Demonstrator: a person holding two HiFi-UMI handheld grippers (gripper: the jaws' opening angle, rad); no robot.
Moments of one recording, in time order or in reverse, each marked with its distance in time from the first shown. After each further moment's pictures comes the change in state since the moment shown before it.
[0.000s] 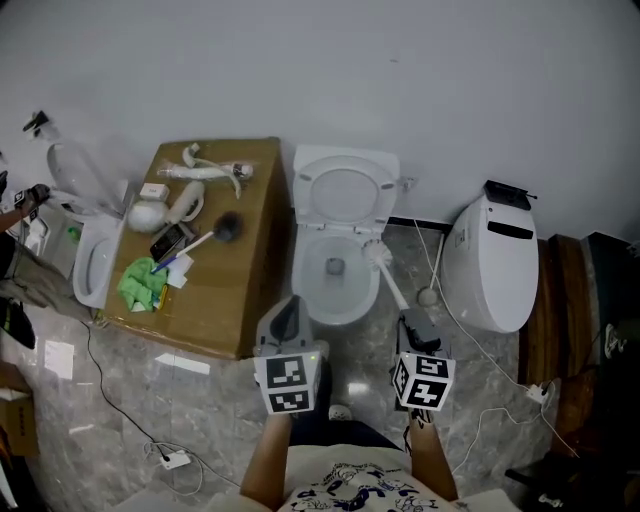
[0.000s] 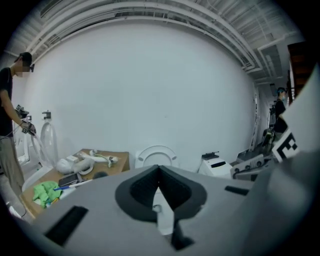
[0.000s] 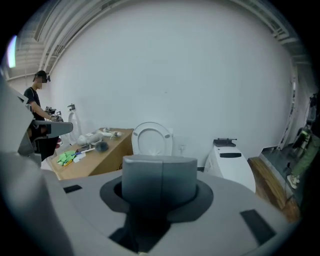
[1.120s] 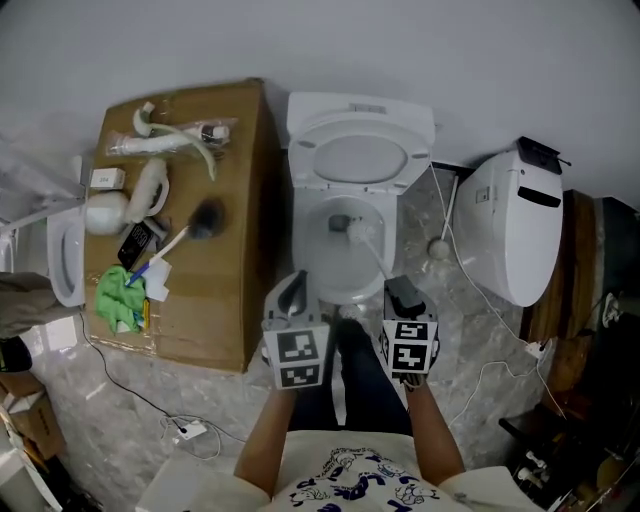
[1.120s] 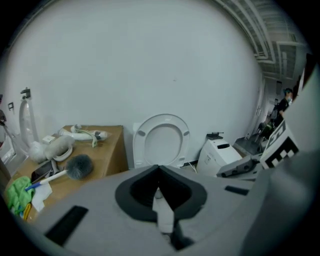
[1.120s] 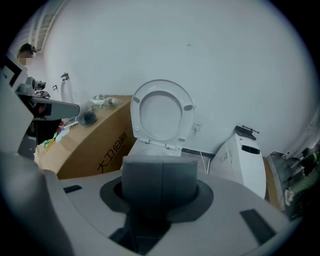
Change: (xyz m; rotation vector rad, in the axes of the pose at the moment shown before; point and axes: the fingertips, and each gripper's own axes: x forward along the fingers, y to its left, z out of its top) left arm 0.192 0.059 -0.076 -0.017 0.278 -0.098; right arm 0.210 0.048 -0.029 -0.123 0.329 0.032
